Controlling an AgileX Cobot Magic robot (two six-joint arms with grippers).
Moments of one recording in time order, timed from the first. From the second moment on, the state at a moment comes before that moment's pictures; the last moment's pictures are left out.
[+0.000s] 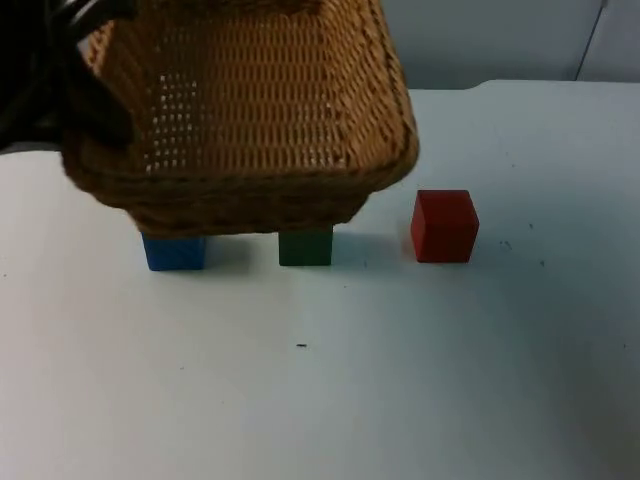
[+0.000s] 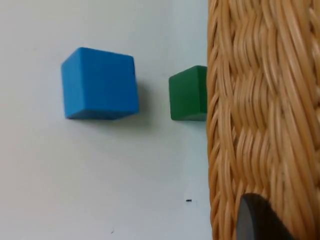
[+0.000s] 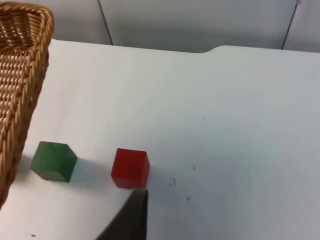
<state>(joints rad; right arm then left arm) 0.03 0.95 -1.03 0.25 0.82 -0.25 -0.18 1.38 -0.78 -0.92 0.51 0.35</state>
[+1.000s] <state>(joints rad) 0.48 1.27 -1.03 0.32 0.63 -0.34 0.41 1.26 -0.66 -0.81 0.96 0.66</state>
